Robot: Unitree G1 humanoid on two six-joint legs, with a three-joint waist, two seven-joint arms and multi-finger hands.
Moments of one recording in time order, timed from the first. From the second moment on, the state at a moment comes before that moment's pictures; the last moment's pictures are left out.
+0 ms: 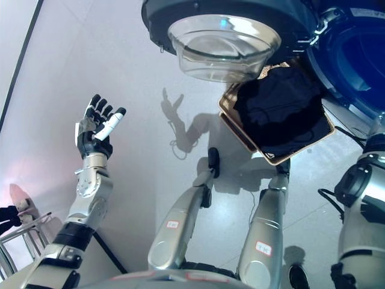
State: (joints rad) left arm -0.20 0.41 -0.10 0.29 -0.59 -0.38 0.34; right arm -1.07 -0.84 -0.49 1.09 1.33 -0.52 -0.40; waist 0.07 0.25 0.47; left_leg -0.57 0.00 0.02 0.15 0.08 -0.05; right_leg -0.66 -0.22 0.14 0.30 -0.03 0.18
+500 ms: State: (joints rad) left arm -0.20 0.41 -0.09 0.29 -0.59 -0.38 0.34; right arm -1.06 -0.84 -0.48 1.11 1.29 -0.52 -0.43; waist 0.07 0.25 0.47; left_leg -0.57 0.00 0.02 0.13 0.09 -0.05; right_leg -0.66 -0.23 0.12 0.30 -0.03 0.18
